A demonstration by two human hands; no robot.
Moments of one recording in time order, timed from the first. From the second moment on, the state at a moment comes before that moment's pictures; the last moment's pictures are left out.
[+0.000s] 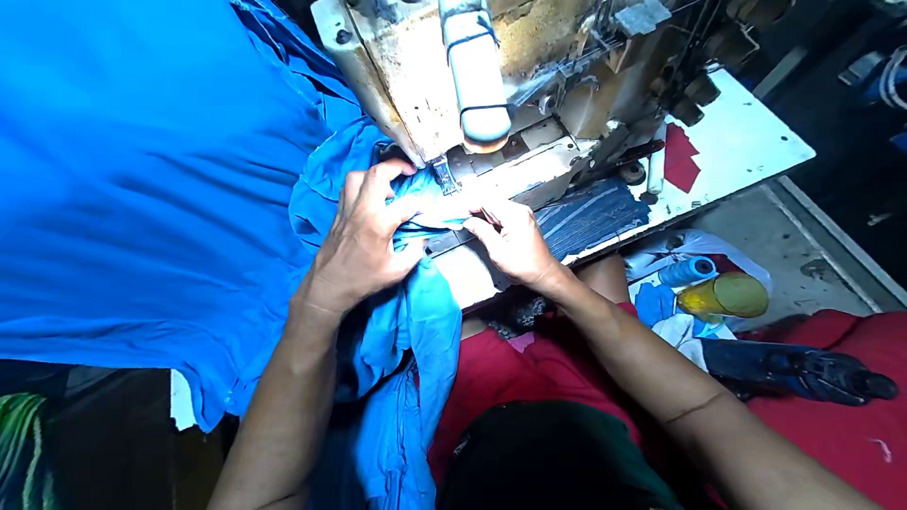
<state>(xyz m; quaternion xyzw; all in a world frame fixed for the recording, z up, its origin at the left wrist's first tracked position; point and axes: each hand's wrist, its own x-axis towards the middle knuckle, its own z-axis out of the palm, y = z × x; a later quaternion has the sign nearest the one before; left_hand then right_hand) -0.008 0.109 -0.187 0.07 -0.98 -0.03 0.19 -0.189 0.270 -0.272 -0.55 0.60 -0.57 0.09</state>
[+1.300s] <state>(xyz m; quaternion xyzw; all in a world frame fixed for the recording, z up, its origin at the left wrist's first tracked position) 0.006 0.138 -0.217 0.15 -0.96 0.06 0.22 -0.182 0.322 -0.287 -0.55 0.60 -0.56 0.14</state>
